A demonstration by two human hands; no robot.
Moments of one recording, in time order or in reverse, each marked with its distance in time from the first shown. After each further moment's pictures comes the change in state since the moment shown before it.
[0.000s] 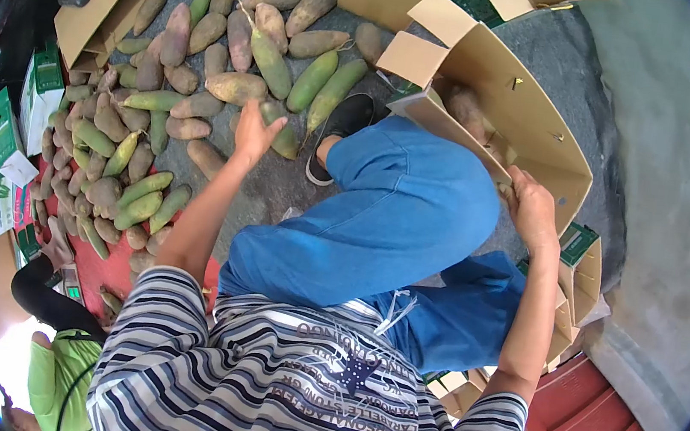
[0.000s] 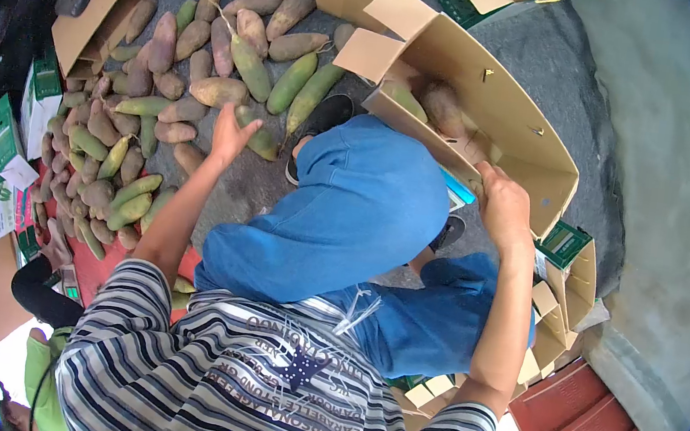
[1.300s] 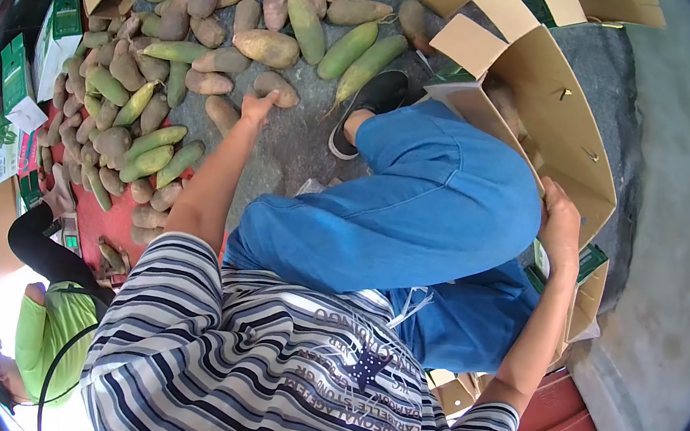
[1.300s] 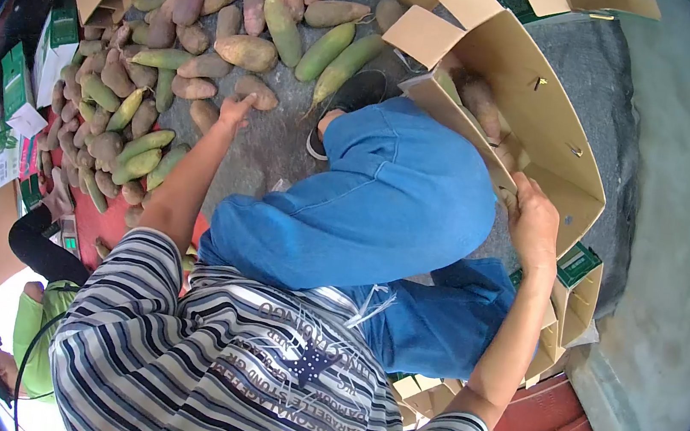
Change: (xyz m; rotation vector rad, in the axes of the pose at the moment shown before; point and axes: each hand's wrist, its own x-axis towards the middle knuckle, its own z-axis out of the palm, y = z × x) left_hand -0.005 -0.097 0.032 -0.567 -0.029 -0.820; right_hand -0.001 0.000 0.000 0.054 -0.023 0.004
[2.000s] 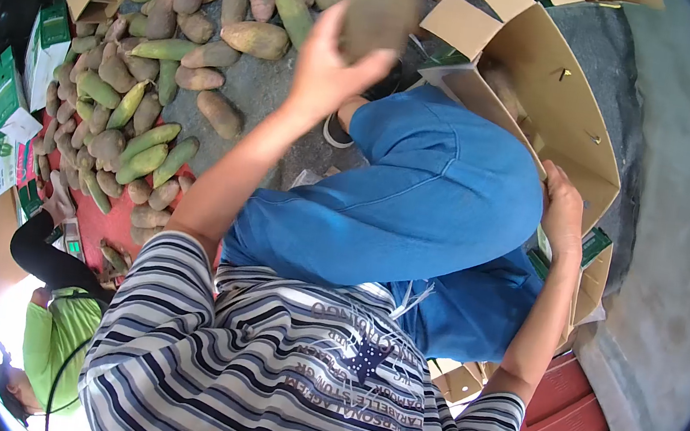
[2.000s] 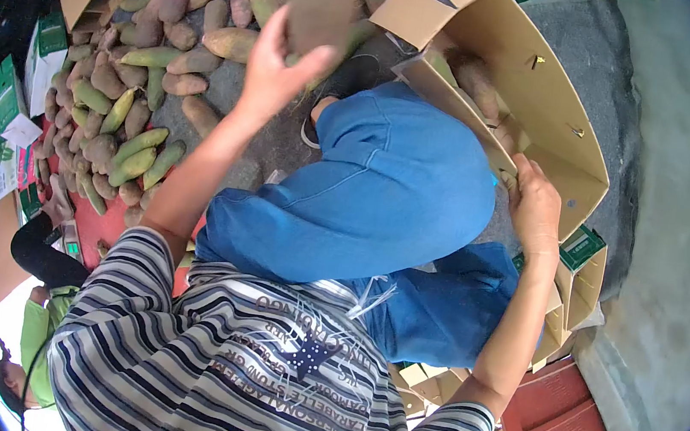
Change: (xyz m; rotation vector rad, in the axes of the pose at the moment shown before) left_hand -0.198 0.174 0.061 -0.282 -0.315 1.075; right_hand -0.001 0.002 0.004 -0.008 0.052 -0.019
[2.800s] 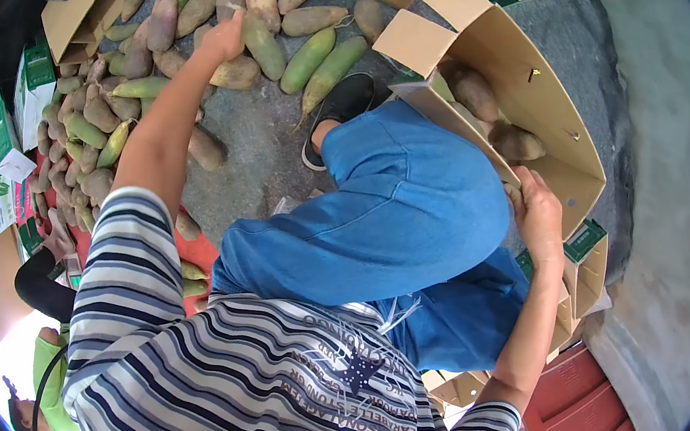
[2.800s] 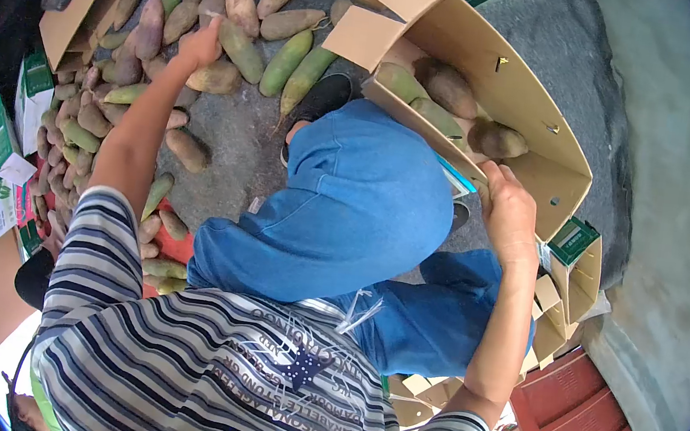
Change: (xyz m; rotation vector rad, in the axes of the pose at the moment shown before) left_hand 0.126 -0.164 -0.135 1.470 -0.576 -0.309; right_hand 0.000 -0.008 -0.005 0.076 -0.031 0.058
